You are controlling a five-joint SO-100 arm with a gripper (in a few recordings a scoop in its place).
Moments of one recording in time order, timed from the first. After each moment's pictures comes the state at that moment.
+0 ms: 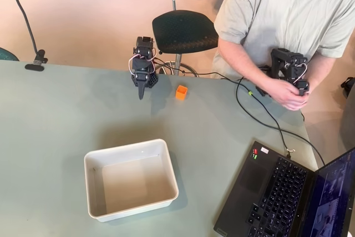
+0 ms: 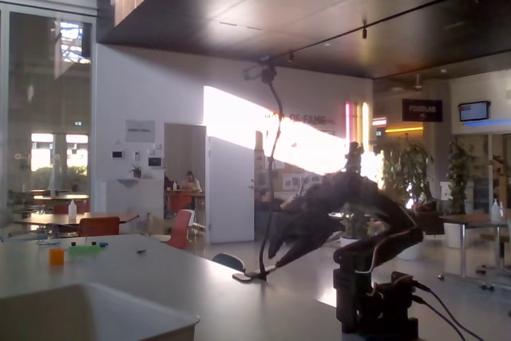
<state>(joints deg) -6.3 163.8 139.5 62.4 12.4</state>
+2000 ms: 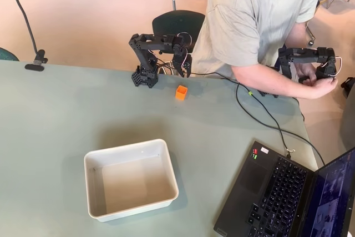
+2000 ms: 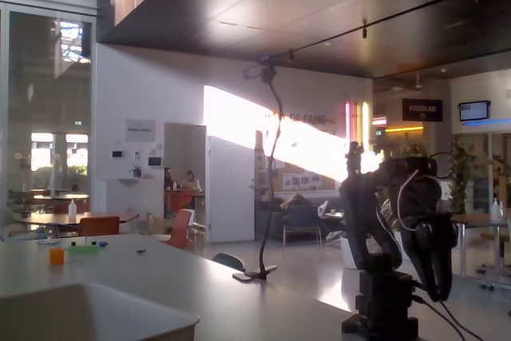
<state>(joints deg) -81.6 125.1 119.1 76.0 8.1</state>
